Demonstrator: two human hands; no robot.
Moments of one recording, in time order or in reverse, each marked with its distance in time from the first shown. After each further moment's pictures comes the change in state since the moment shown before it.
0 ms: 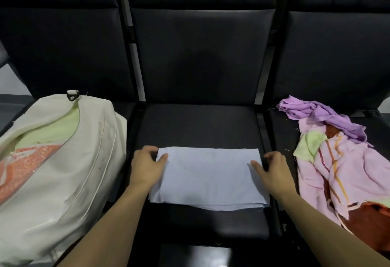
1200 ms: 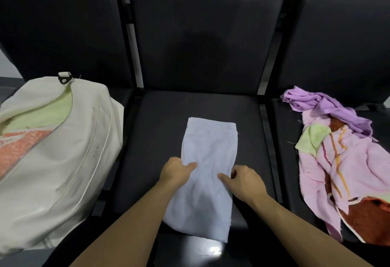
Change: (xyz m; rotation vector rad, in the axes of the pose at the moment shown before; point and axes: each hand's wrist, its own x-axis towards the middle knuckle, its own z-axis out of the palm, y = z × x) left_hand -0.022 0.007 0.075 -0.026 -0.358 -0.226; right_hand -0.046 -0.053 0.038 -0.224 -0.405 0.050
